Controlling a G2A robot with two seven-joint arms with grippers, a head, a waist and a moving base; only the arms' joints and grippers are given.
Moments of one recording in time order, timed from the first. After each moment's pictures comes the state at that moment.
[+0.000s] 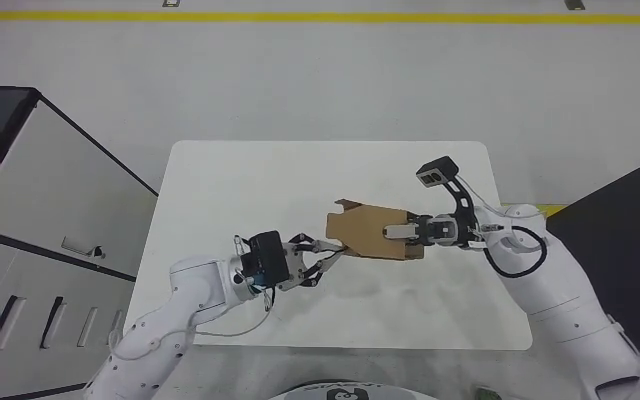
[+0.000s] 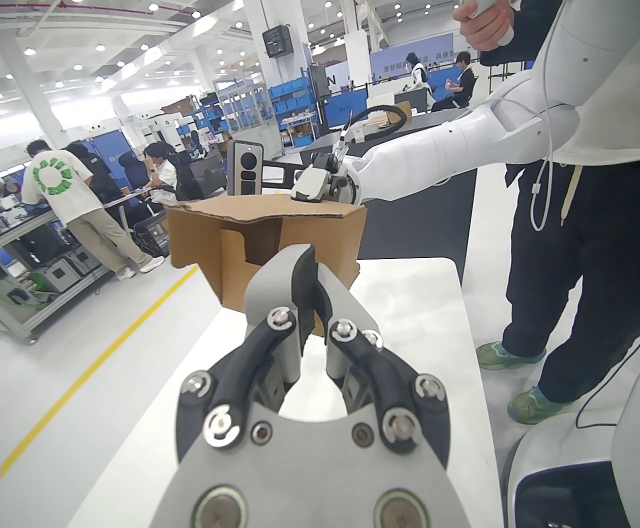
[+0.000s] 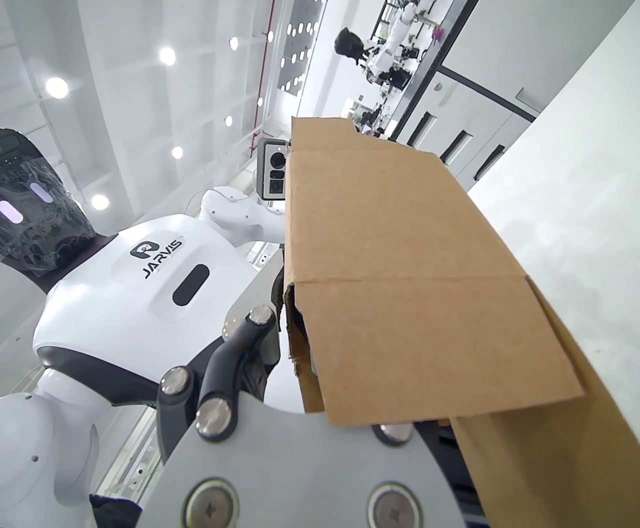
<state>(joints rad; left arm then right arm) 1.56 -1.00 -1.17 -2.02 1.43 -0.71 0.32 -1.21 -0.92 1.13 -1.56 0.84 -0.45 1.37</state>
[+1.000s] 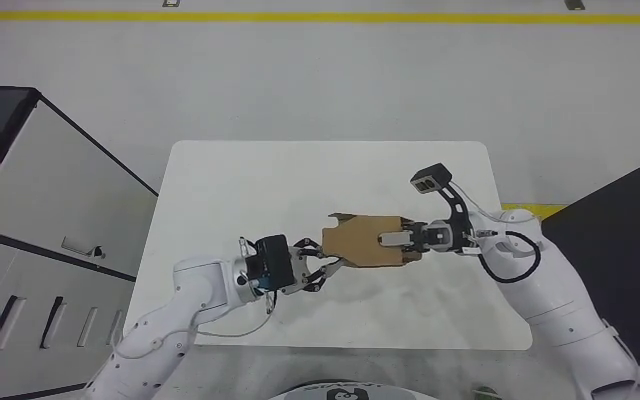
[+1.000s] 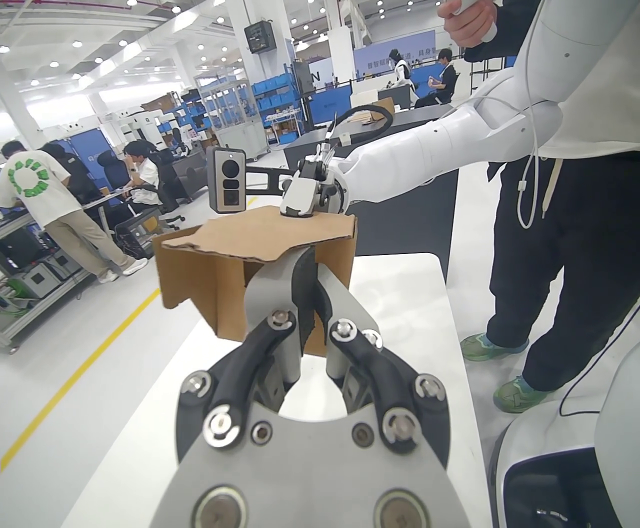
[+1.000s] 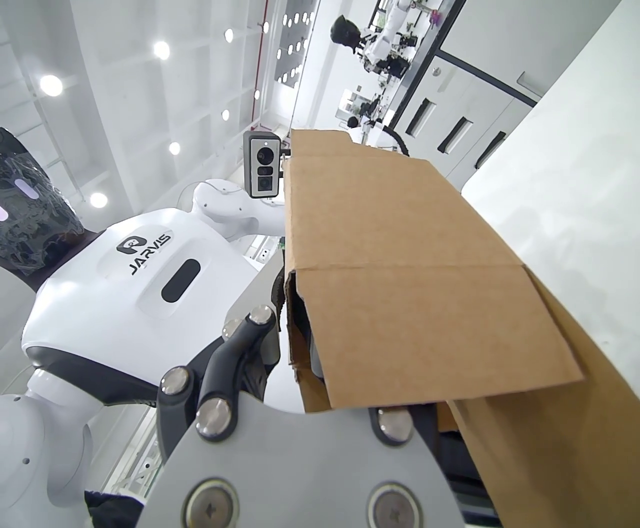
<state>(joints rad) 1.54 -1.00 -1.15 -2.02 1.43 -0.74 0.31 -1.24 -0.94 1.14 -1.56 0.82 -0.45 1.37</state>
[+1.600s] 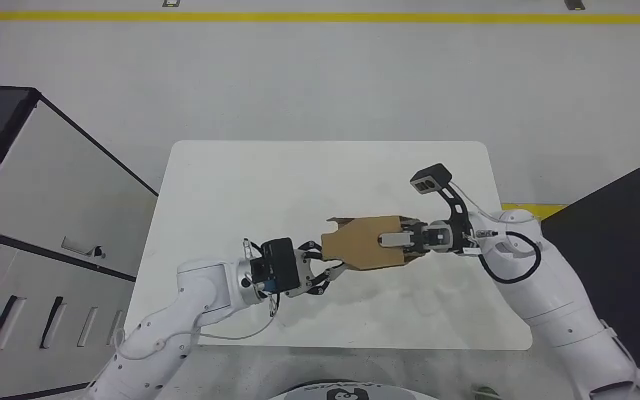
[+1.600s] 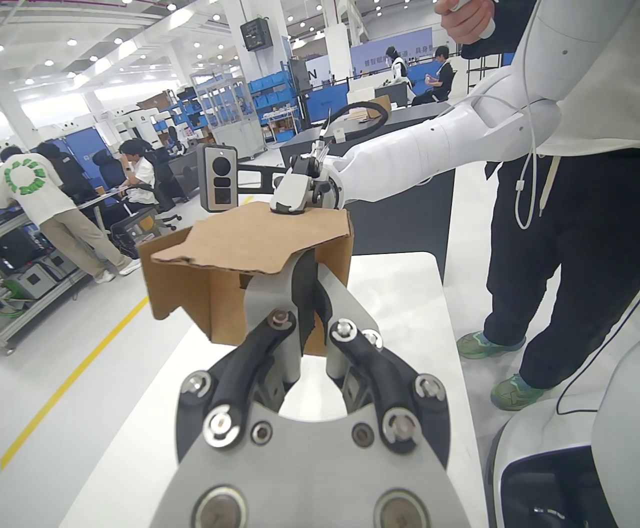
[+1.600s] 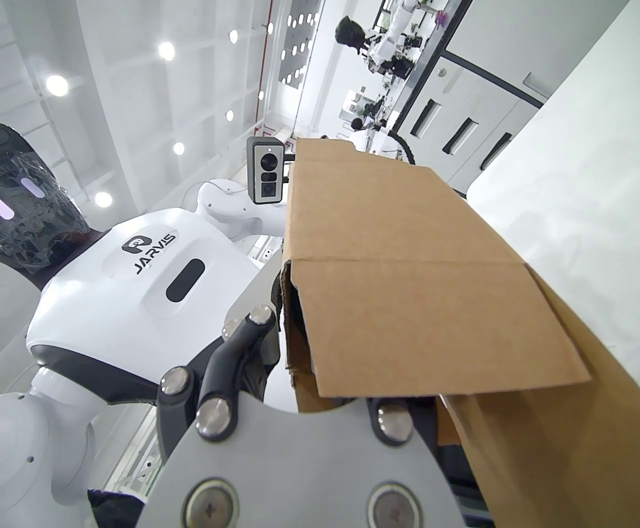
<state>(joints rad) 1.54 -1.00 -1.12 -2.02 1.44 -0.74 0.29 -1.24 -0.95 1.14 -1.57 0.82 -0.44 1.38</state>
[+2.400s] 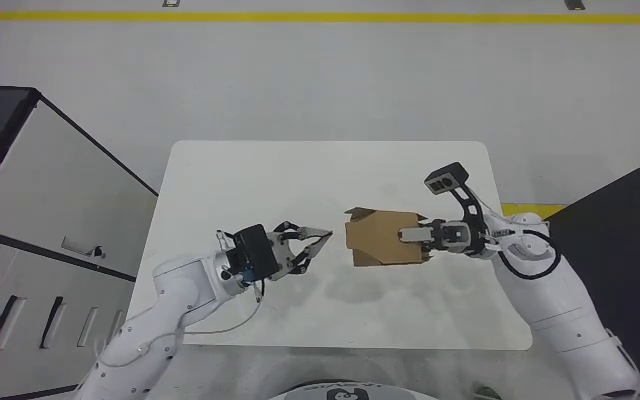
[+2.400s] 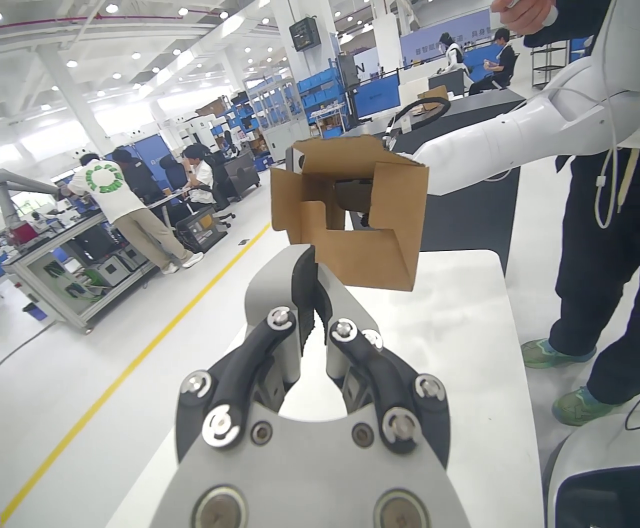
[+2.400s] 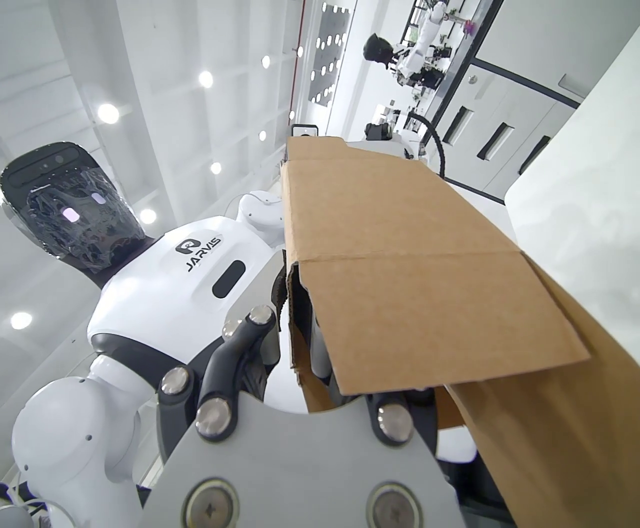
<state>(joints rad) 1.60 -0.99 -1.24 -2.07 1.49 -0.61 0.32 -1.29 -0.96 1.22 -1.55 0.95 -0.37 1.45</state>
